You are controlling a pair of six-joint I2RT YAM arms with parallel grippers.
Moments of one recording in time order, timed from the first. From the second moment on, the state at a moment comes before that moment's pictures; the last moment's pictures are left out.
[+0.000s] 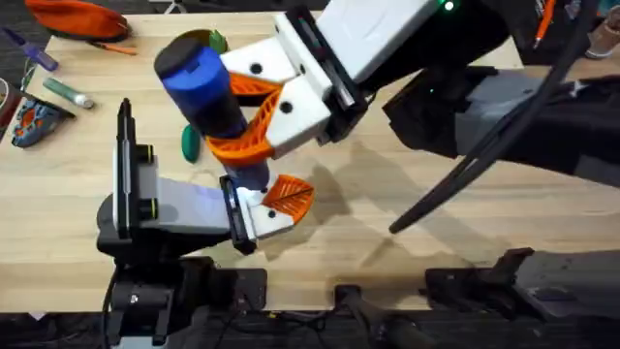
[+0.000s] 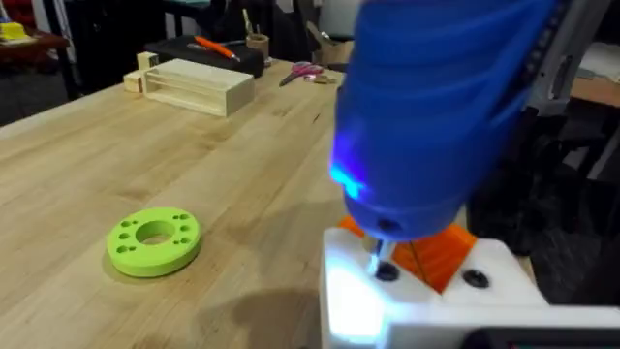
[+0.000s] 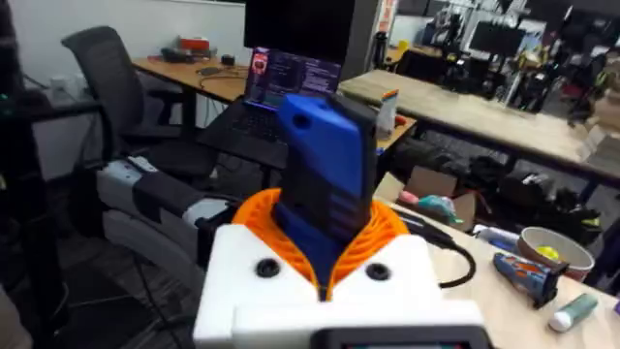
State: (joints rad) left arm 0.02 0.01 0.01 -0.14 1.25 0.02; right arm 0.75 1.55 0.97 1.07 -1.30 0.26
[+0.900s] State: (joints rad) left arm 0.02 0.01 0.01 -0.14 1.25 0.02; right arm 0.50 1.56 1.32 -0.08 -1.11 0.05
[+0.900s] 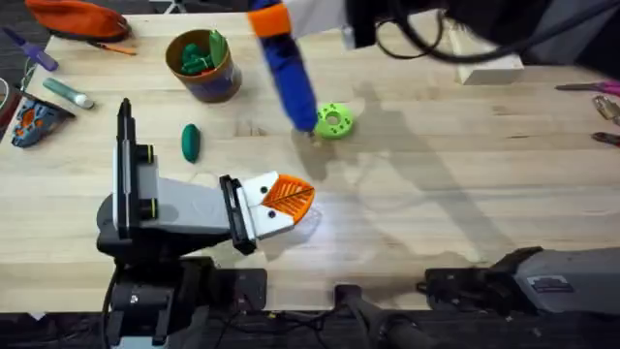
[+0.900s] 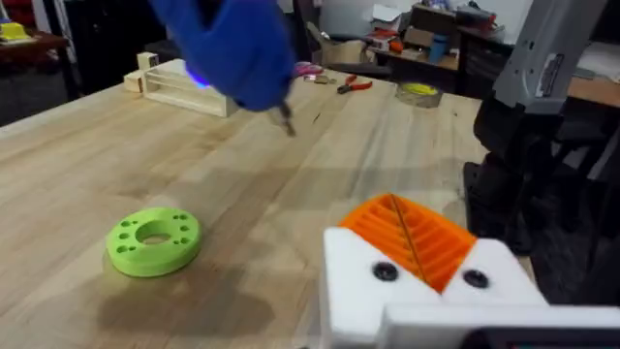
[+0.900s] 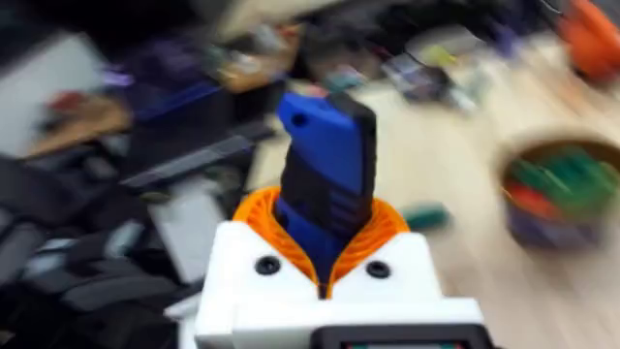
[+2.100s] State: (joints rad) left arm 0.02 0.01 0.01 -0.14 1.25 0.02; right arm 0.30 1.88 1.59 -1.13 0.01 -1.21
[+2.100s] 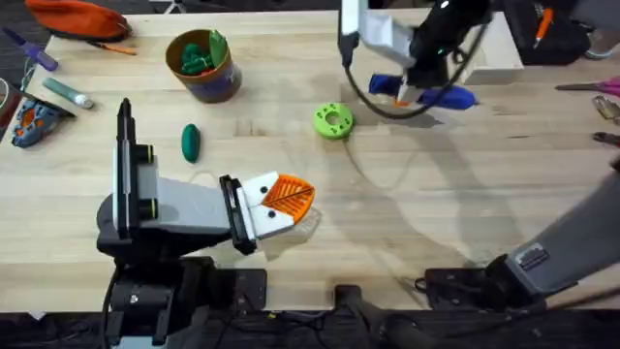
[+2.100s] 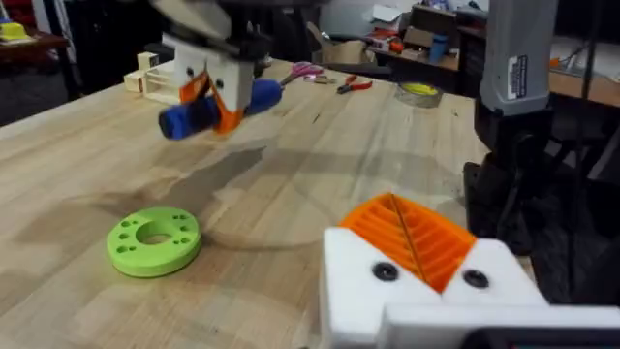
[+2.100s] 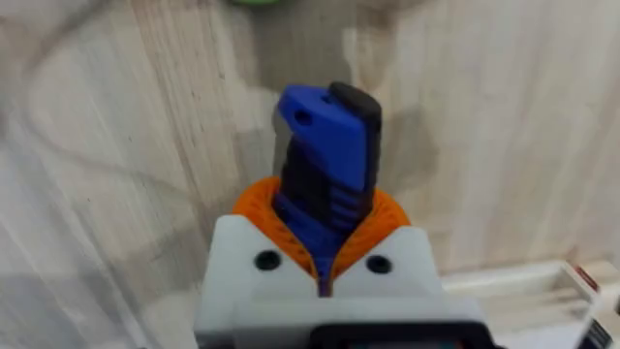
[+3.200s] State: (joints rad) left arm 0.02 0.01 0.01 -0.14 1.25 0.02; right arm 0.33 2.07 1.60 -1.13 0.08 -1.17
